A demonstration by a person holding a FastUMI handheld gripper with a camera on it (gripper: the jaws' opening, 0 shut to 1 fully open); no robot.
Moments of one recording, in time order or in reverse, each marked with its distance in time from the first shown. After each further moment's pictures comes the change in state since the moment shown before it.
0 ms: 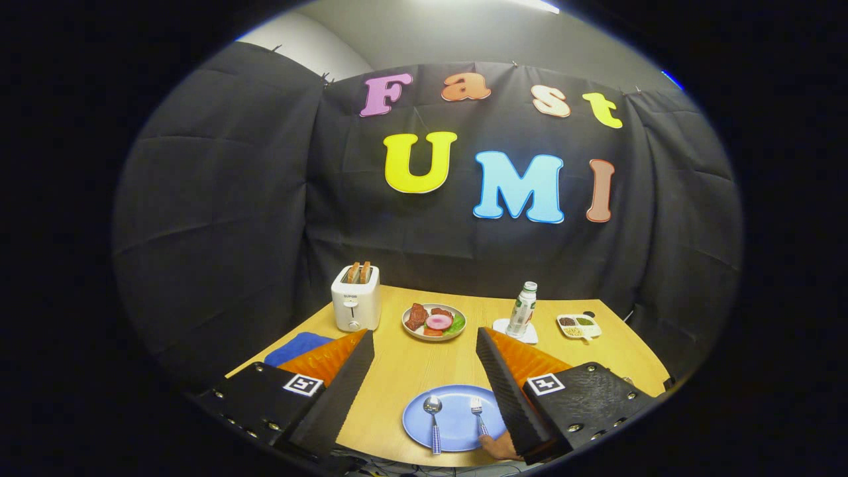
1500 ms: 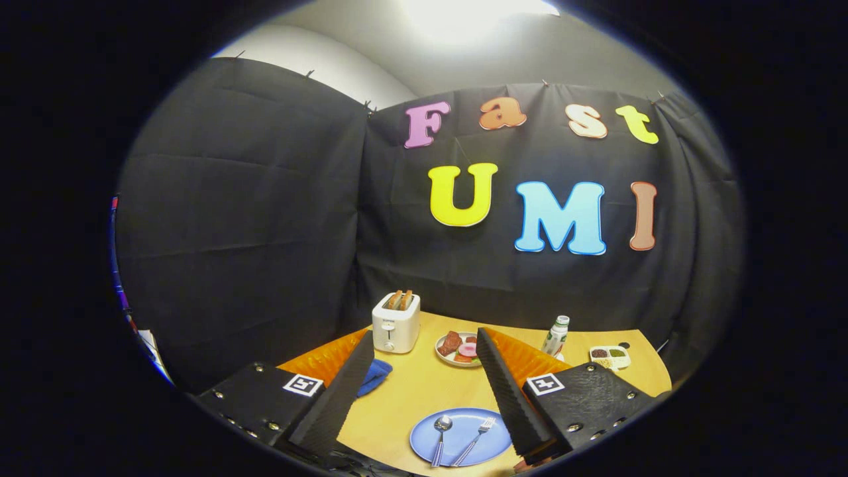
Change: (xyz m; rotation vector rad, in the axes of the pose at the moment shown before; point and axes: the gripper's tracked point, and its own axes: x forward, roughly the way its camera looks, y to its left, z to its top) arm -0.037 -0.017 0.037 -0.047 -0.138 0.269
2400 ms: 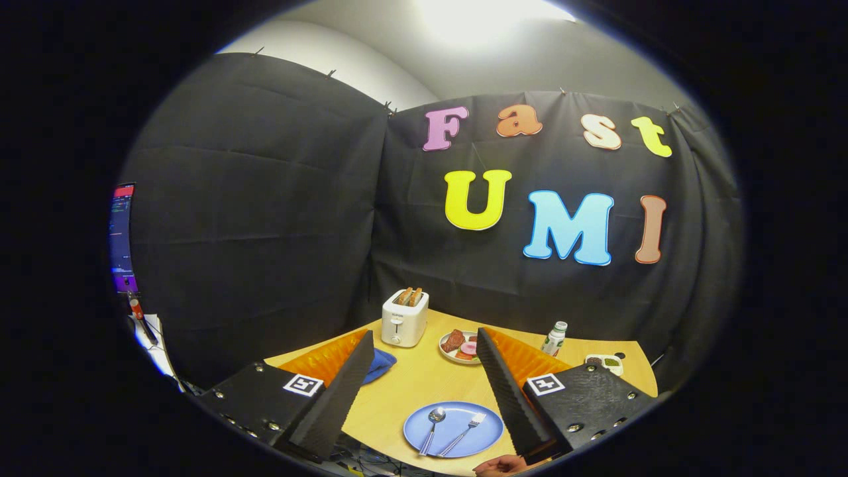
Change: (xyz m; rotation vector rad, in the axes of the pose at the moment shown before) arm -0.033 0.002 0.005 -0.042 -0.006 0.037
